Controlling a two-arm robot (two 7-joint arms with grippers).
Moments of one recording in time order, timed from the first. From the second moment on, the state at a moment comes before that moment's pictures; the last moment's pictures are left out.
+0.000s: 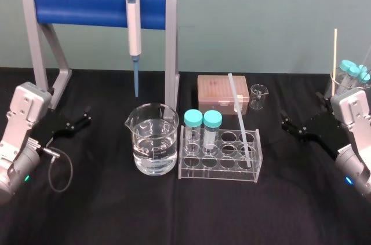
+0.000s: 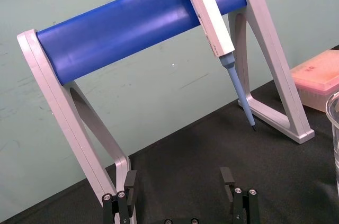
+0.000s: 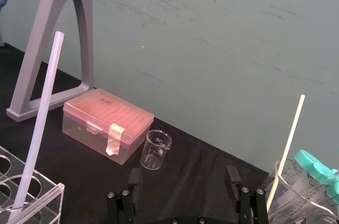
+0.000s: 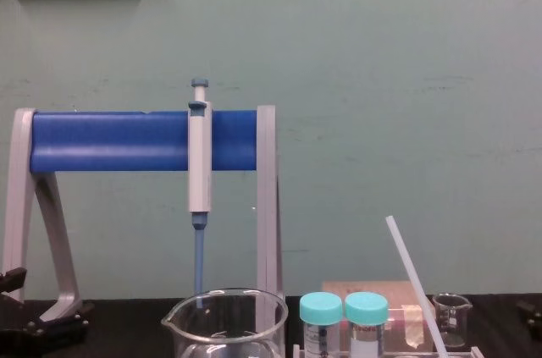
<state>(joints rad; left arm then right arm) -0.20 0.60 0.45 -1.41 -0.25 -0.12 0.03 0.20 0.60 -0.45 -1.41 0.25 -0.12 -0.03</state>
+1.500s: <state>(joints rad) -0.20 0.60 0.45 -1.41 -0.25 -0.12 0.03 0.19 0.59 -0.42 -1.43 0.28 -0.11 0.01</state>
